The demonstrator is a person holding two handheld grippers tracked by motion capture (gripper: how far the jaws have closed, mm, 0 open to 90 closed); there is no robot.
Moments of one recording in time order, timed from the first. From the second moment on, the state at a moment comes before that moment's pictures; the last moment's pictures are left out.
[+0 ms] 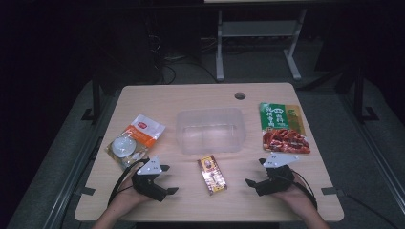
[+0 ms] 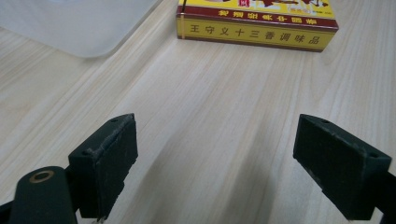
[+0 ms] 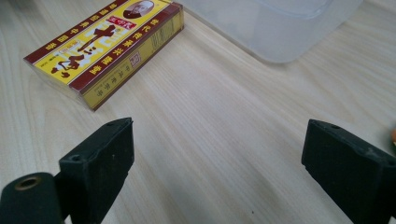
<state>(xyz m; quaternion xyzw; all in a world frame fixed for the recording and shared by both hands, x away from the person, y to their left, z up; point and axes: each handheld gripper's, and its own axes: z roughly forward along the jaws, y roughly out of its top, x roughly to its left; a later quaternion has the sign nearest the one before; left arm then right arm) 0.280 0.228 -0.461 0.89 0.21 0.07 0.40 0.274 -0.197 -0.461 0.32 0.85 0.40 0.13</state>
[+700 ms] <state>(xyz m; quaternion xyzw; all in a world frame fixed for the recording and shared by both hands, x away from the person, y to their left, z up) 0.278 0.226 -0.459 0.89 0.22 0.07 0.39 0.270 -0.147 -0.433 0.25 0.86 0.44 0.06</state>
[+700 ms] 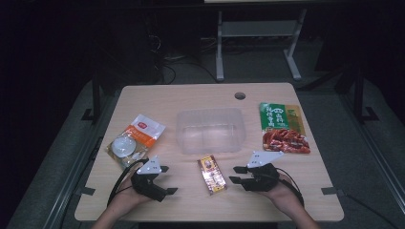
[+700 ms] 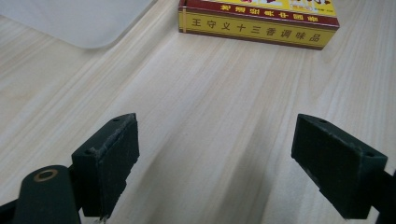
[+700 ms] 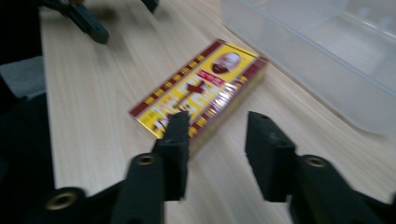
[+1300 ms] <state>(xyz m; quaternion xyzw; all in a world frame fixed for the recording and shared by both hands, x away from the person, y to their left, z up) 0.275 0.226 -0.455 0.89 0.22 0.07 0.40 0.277 -0.069 -0.435 0.21 0.88 0.43 0.05</state>
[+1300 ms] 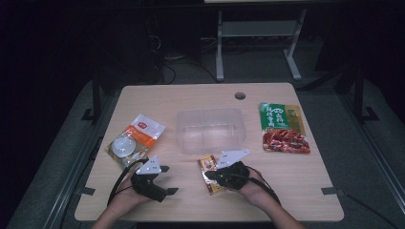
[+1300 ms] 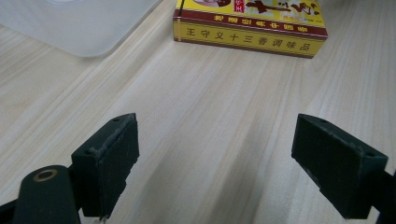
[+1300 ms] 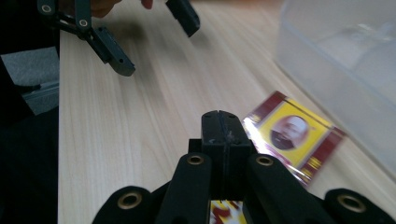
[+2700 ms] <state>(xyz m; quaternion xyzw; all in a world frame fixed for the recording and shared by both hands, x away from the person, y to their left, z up) 0.273 0.230 -0.455 0.89 0.22 0.06 0.40 0.273 -0.073 -0.452 0.20 0.91 0.37 0.02</state>
